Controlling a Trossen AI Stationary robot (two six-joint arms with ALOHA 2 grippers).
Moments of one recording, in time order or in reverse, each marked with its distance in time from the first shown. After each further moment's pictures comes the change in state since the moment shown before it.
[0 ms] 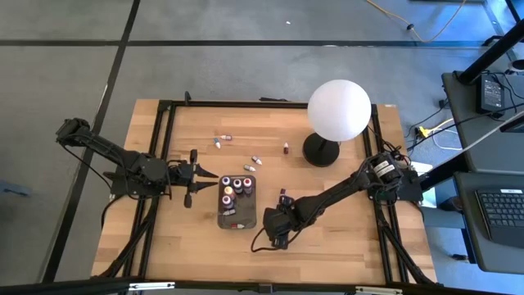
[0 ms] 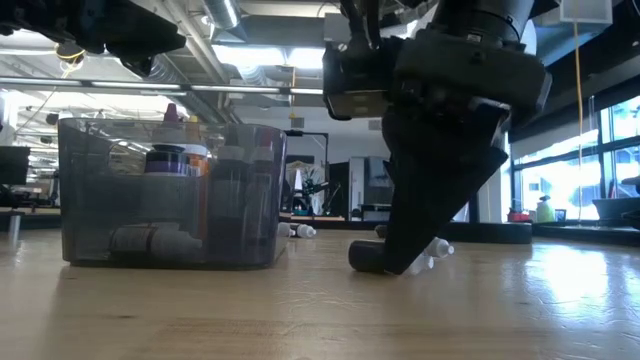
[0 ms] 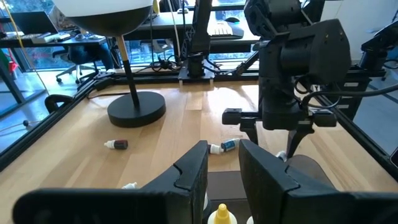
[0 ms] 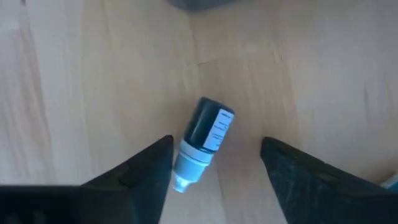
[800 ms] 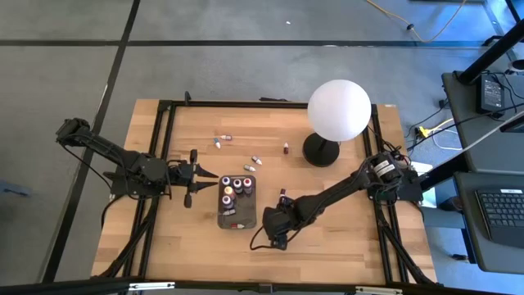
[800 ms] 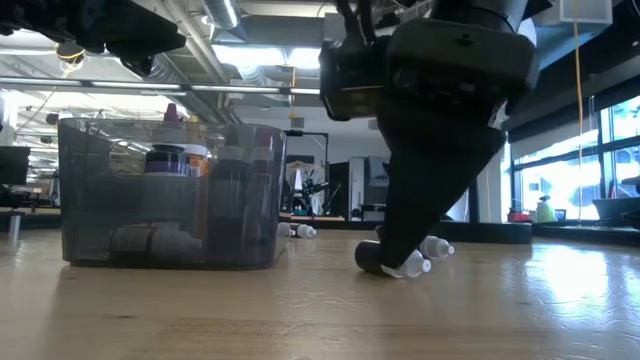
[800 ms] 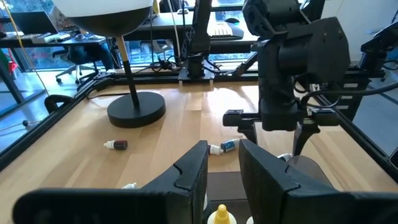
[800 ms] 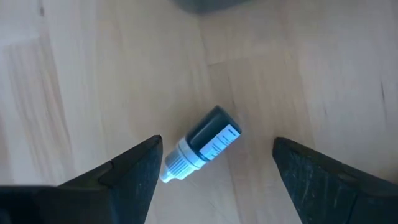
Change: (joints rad) left arm 0.000 0.000 0.000 0.002 0.000 -0.002; right arm -0.001 -0.005 0.002 0.014 -0.051 0.033
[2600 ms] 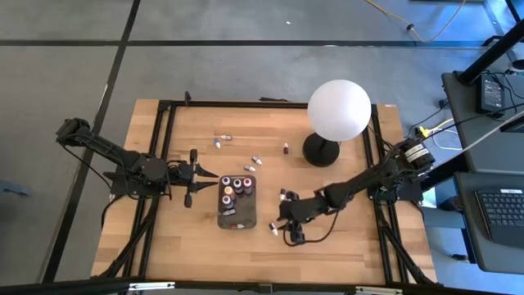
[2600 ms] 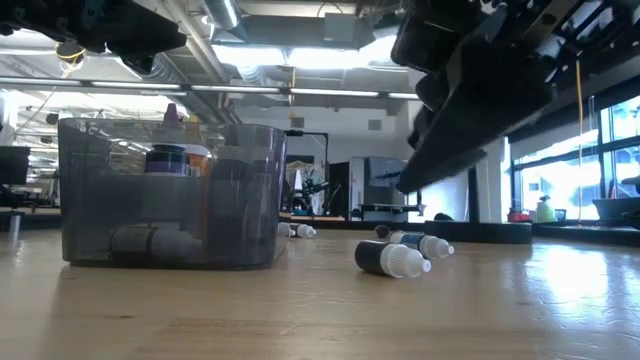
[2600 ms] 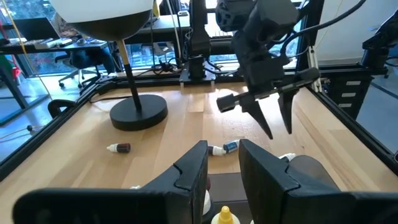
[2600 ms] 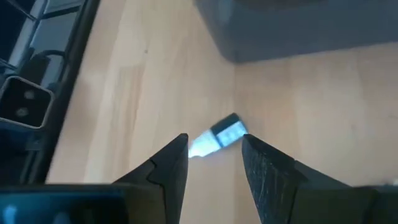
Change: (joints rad) left arm 0.000 0.000 0.000 0.005 -0.004 0.028; right arm 0.000 -0.335 -0.495 0.604 -0.054 -0.178
